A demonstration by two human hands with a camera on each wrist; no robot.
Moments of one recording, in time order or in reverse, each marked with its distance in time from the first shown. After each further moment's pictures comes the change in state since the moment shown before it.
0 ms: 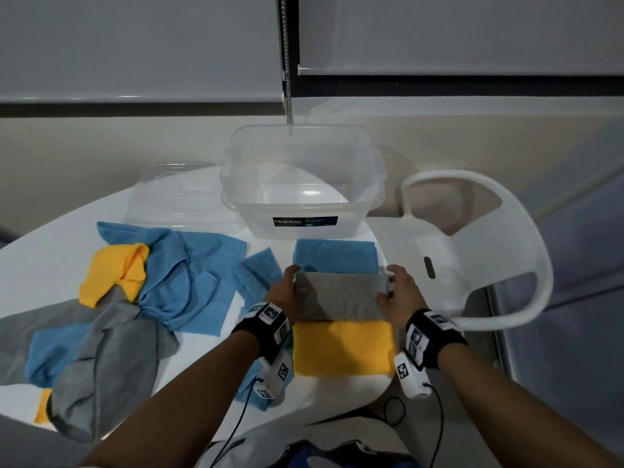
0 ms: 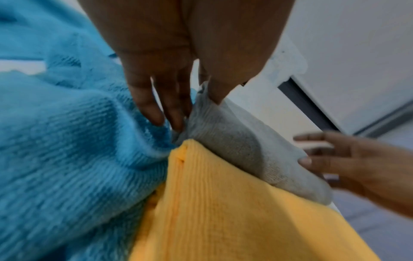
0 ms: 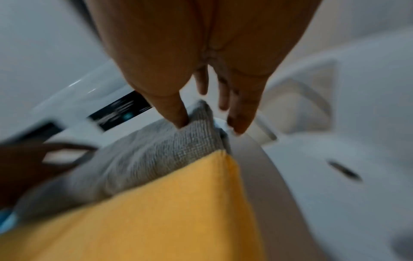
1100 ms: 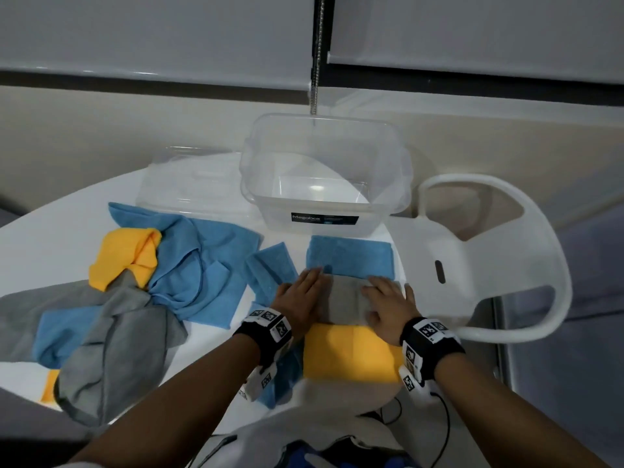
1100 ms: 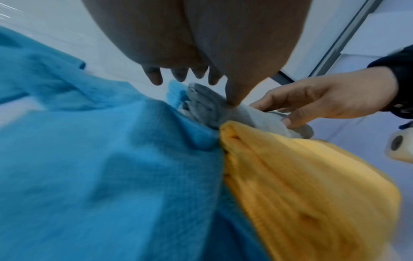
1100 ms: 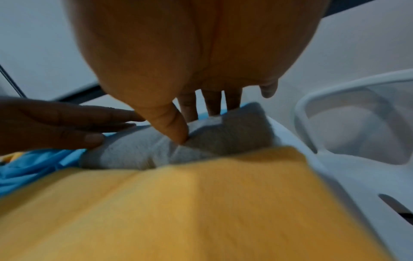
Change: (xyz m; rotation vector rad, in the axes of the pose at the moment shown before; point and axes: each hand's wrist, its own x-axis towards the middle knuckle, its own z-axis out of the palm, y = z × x) left_hand -0.004 -0.024 0.001 0.516 -0.119 0.373; right_hand 0.007 -0.018 0.031 -0.655 -0.297 -0.312
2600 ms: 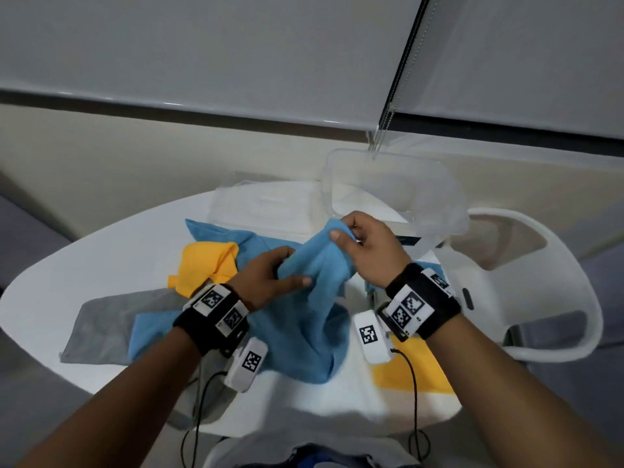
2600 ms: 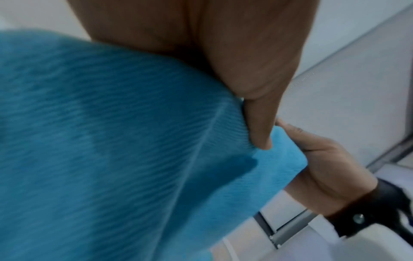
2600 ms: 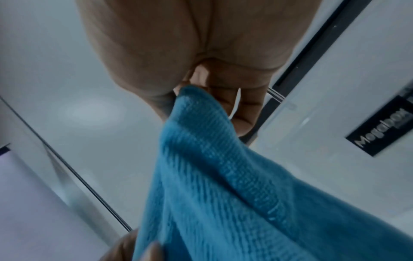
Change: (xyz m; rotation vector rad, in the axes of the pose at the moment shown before) left_hand -0.156 -0.140 -0.144 -0.936 0.294 0.079; right_hand 0.007 -0.257 -0.147 0.859 0.542 -0.283
